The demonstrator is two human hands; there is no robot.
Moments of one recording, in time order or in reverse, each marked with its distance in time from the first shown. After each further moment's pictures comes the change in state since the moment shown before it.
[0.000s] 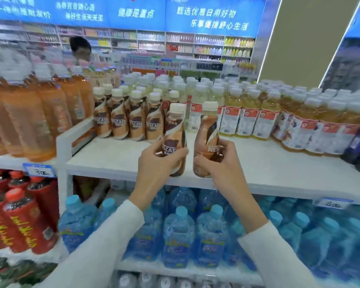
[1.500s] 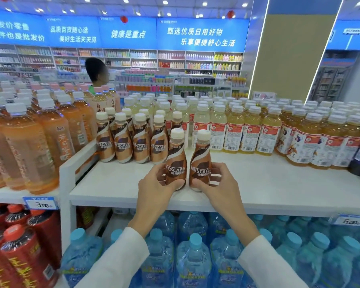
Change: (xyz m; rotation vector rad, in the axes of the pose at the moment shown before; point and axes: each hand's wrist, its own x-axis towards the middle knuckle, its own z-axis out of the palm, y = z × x) left_hand 0.040 -0.039 -0.020 0.226 -0.007 0.077; right_hand 0.040 0.043 0.029 -0.204 0.120 -0.074
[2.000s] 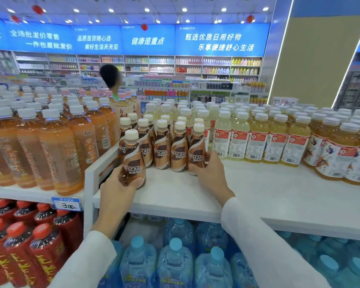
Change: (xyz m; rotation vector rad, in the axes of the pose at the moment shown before) left_hand 0.036 -0.043 -0.110 0.204 0.271 -0.058; right_hand 0.095 0.000 0.086 -0.042 -0.070 -0.019
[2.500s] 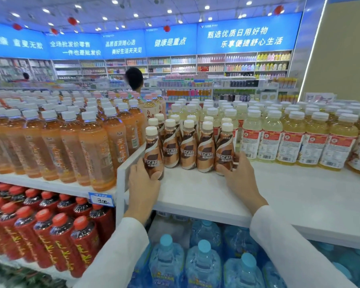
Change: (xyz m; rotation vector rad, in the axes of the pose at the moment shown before) left_hand 0.025 -0.008 0.004 0.212 0.082 -0.021; right_hand 0.003 0.013 0.004 -0.041 0.036 -0.025
